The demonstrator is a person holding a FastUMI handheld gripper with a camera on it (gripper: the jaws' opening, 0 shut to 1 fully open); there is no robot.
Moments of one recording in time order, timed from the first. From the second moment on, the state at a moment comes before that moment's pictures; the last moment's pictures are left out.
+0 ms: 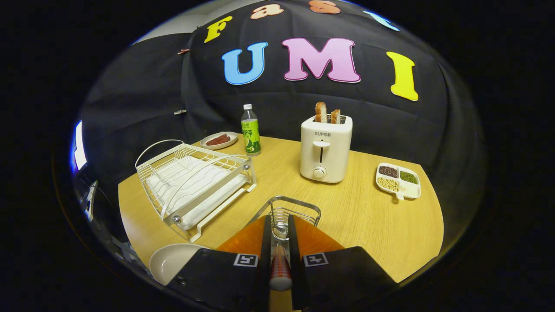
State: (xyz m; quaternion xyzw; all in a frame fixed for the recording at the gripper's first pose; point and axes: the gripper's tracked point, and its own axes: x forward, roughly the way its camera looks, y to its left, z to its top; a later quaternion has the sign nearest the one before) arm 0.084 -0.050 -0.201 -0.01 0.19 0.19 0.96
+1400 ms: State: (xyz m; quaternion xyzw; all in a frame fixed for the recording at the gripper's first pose) arm -0.051 0.059 -0.211 -0.09 0.22 0.37 0.90
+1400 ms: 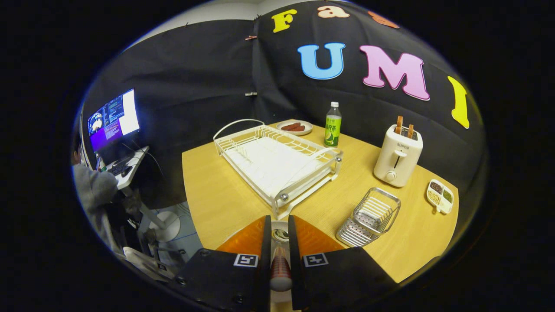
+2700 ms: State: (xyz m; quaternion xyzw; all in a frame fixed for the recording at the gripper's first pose) arm -0.025 0.006 -0.154 -0.01 0.23 0.22 0.95
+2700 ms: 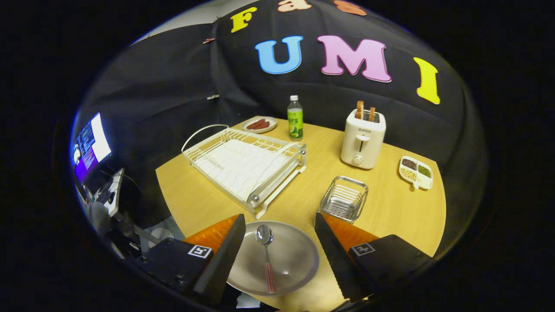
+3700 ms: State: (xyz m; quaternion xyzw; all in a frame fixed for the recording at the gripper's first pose) arm -0.086 -0.060 -0.017 0.07 0.08 -0.13 0.99
